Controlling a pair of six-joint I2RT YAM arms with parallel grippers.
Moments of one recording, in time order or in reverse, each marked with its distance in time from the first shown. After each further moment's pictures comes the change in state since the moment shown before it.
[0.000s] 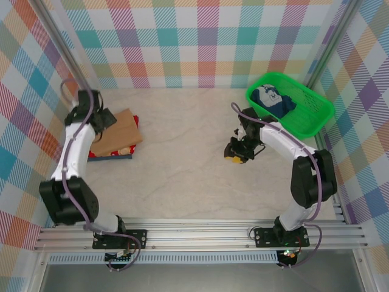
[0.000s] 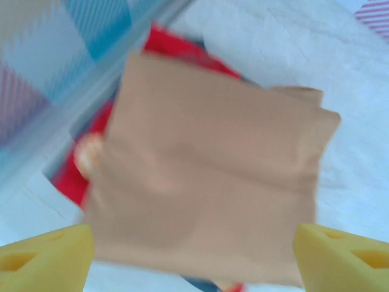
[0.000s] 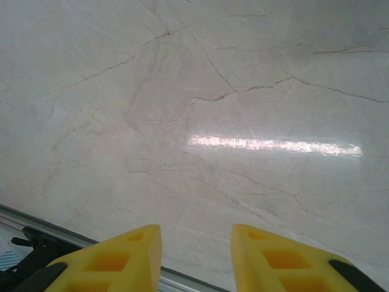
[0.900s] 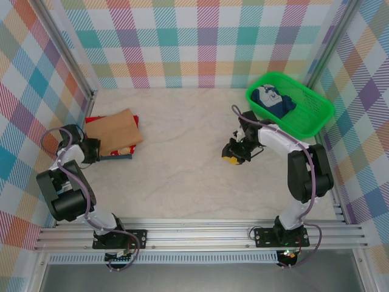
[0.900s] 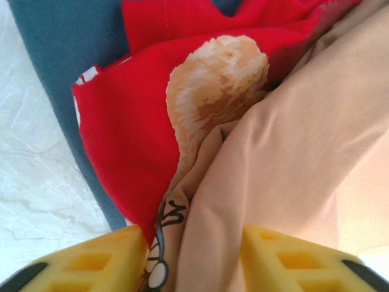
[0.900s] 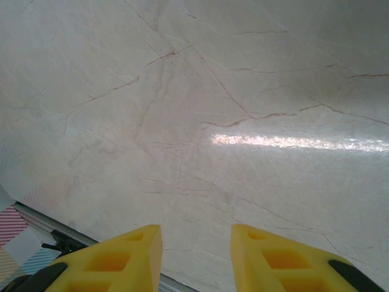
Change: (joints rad) left arm 0.307 0.134 -0.344 0.430 0.418 -0.473; right arm -0.020 0.053 -0.064 0.140 -0.091 0.047
